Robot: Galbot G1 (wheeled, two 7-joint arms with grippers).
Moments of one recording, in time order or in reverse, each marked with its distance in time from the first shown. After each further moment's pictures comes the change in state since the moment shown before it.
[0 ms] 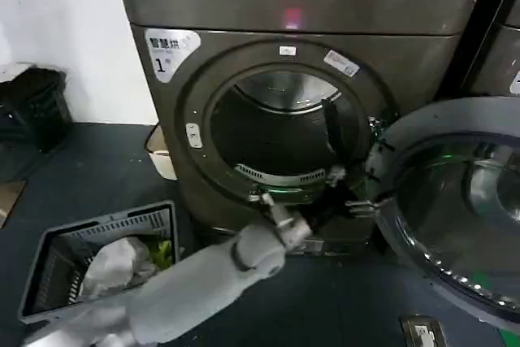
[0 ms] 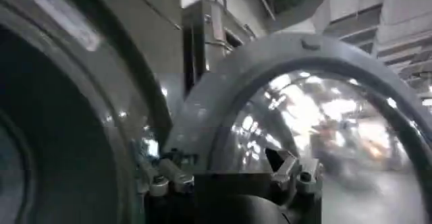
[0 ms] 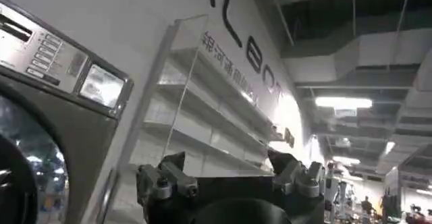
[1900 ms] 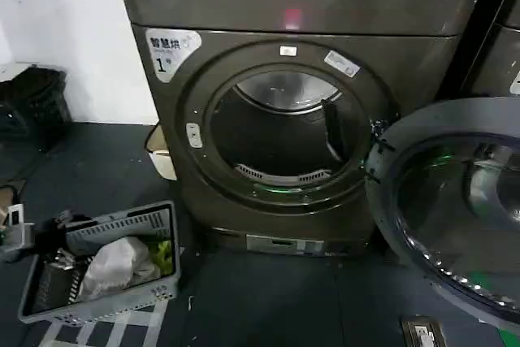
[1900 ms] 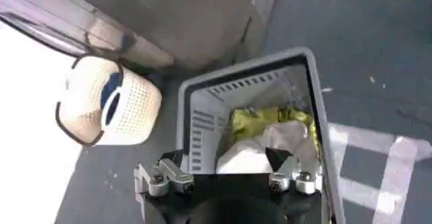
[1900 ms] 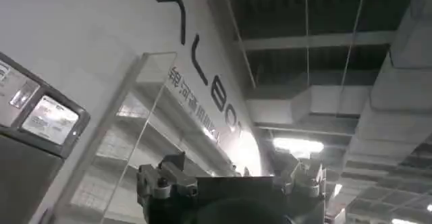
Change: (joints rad) left arm 0.445 1.366 -0.436 -0.164 0.250 0.376 0.380; right arm 0.165 -0.045 0.007 0.015 -0.199 0.075 0.040
